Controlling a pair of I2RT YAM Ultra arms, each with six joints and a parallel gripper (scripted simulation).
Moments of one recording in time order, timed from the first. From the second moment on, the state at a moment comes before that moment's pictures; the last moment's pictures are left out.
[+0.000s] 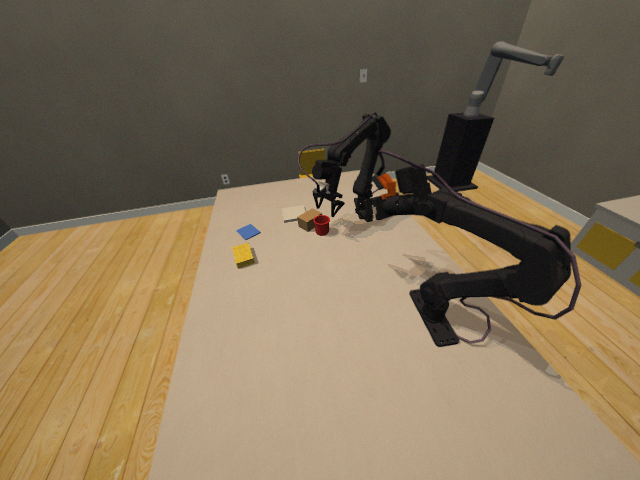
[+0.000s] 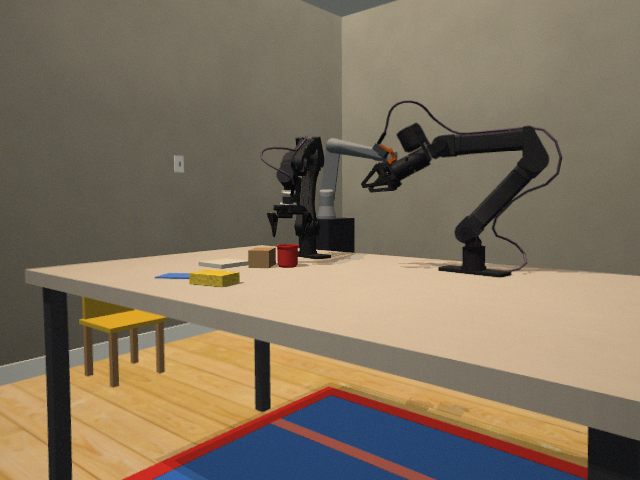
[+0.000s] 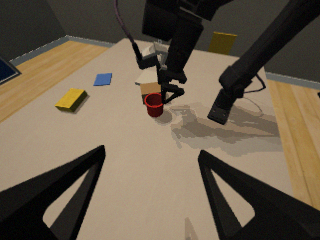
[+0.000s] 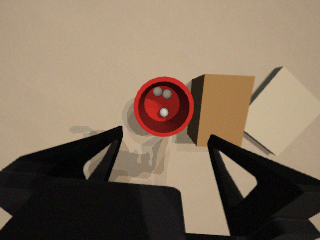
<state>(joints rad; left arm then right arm) -1.13 0.84 0.81 -0.44 -0.09 0.11 0.68 1.23 0.87 -0.89 0.01 -0.03</state>
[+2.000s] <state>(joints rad) -1.13 0.84 0.81 -0.44 -0.09 0.11 0.68 1.68 1.17 -1.06 0.00 -0.19</state>
